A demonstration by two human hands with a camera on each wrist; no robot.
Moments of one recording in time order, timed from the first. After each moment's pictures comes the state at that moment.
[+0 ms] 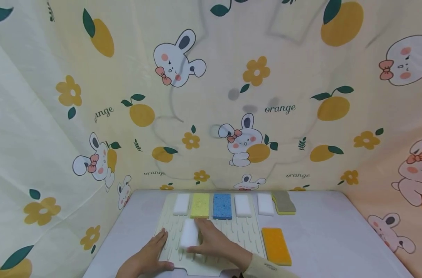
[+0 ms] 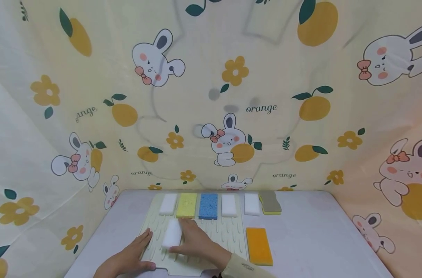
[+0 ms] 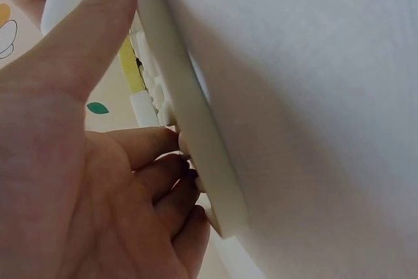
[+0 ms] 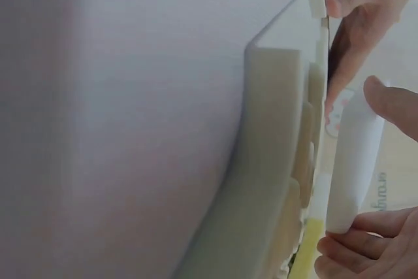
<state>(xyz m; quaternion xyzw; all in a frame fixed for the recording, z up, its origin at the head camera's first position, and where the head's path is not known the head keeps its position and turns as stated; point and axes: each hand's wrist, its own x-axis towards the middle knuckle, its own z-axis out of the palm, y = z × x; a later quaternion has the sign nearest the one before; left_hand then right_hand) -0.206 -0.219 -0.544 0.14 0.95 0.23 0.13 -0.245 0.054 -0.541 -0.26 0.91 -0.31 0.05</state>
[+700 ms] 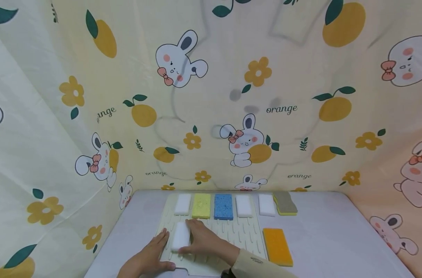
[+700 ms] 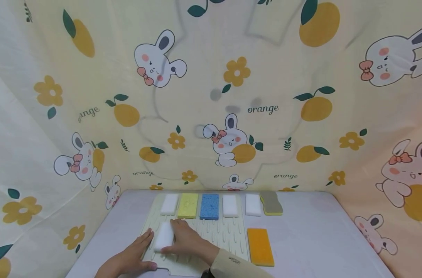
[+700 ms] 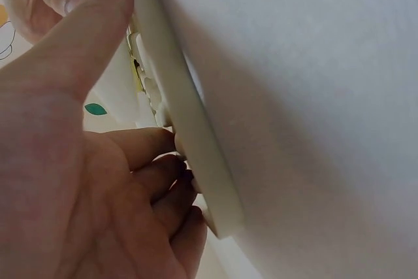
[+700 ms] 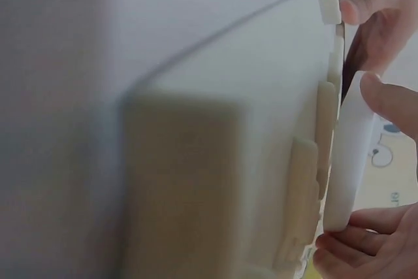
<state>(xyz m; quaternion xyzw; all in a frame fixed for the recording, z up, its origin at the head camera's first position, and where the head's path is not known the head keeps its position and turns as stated) -0.207 -0.222 -0.548 0.15 0.95 0.23 0.12 -0.257 0.019 -0.543 -0.26 0.92 -0.27 0.09</state>
